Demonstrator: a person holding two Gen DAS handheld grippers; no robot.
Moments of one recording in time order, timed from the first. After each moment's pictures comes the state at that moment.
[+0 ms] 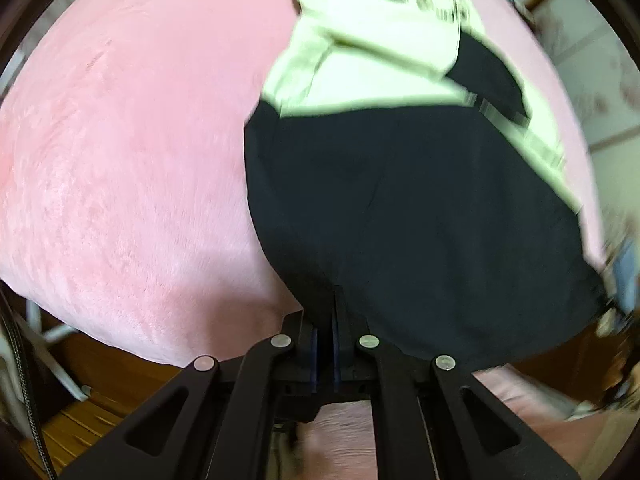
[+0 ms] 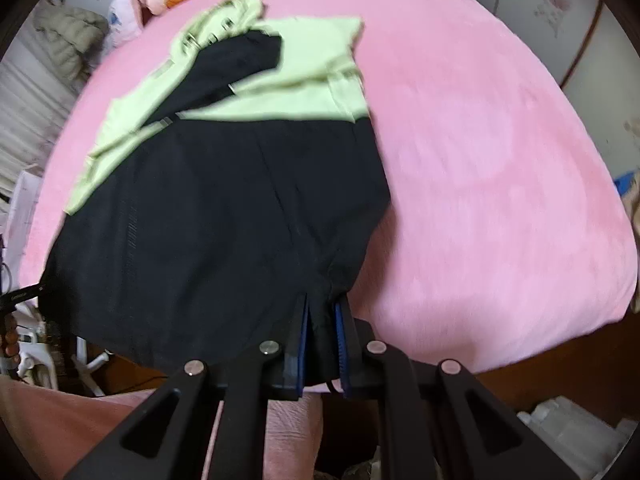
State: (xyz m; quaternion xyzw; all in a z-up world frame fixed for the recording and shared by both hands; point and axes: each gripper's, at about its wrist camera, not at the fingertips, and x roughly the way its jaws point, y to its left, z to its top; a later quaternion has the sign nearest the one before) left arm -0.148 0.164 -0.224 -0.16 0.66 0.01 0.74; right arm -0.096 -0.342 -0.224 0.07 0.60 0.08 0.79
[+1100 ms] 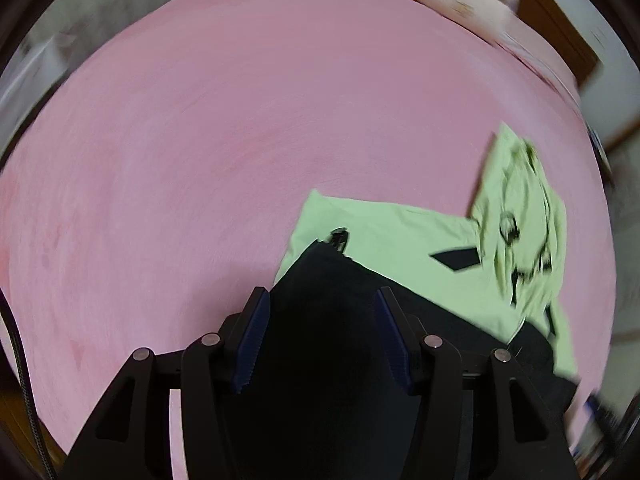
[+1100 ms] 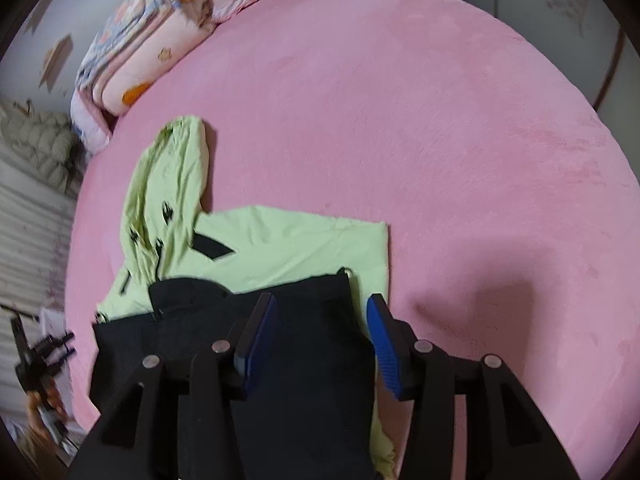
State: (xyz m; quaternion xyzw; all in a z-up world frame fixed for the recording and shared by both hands) left arm 0.171 0.216 -0.221 -0.19 0.56 0.17 0.79; right arm 0.267 -0.377 -0.255 0.16 0.58 0.07 0.80
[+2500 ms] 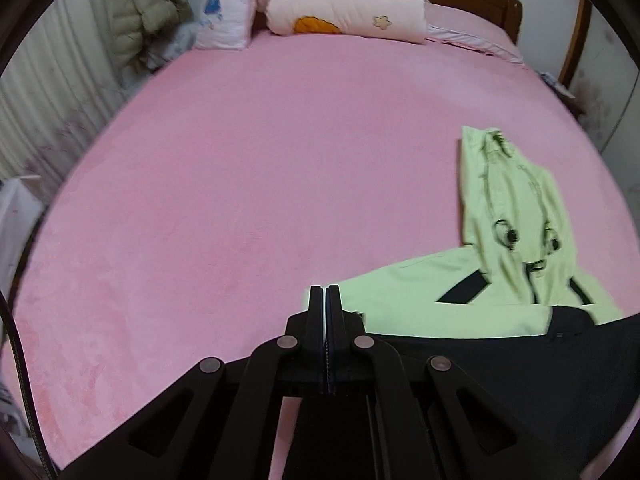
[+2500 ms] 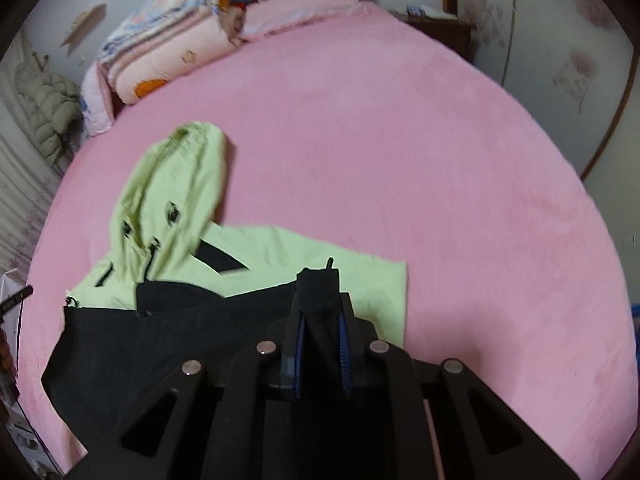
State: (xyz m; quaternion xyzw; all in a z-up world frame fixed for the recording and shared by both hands) left arm 0.213 0.224 -0.202 -0.06 0.51 0.09 0.85; right arm 0.262 -0.328 -0.218 0.08 0.50 0.05 0.86
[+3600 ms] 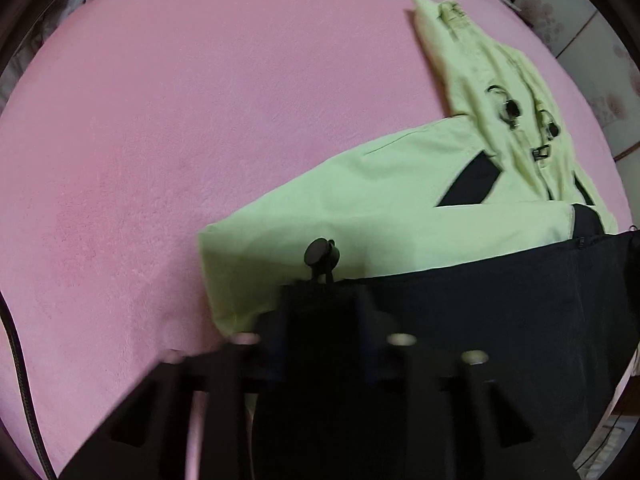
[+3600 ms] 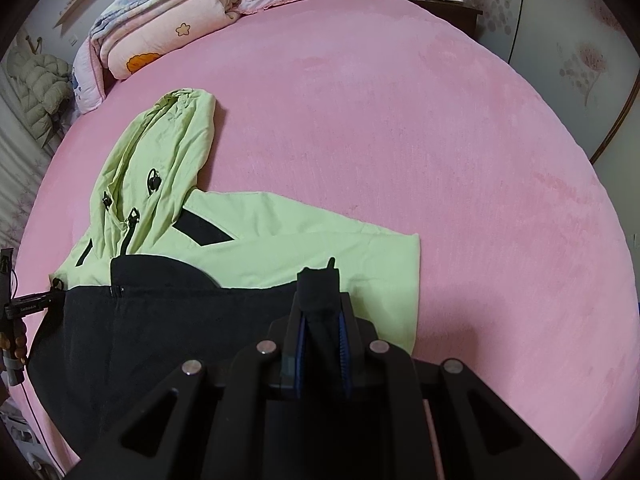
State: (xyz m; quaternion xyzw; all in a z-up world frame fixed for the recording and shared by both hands) left arm 0.230 0.235 -0.322 -0.04 0.62 -0.04 0.79; right arm 0.265 -0.323 -0.263 0.07 0.54 0.03 0.84
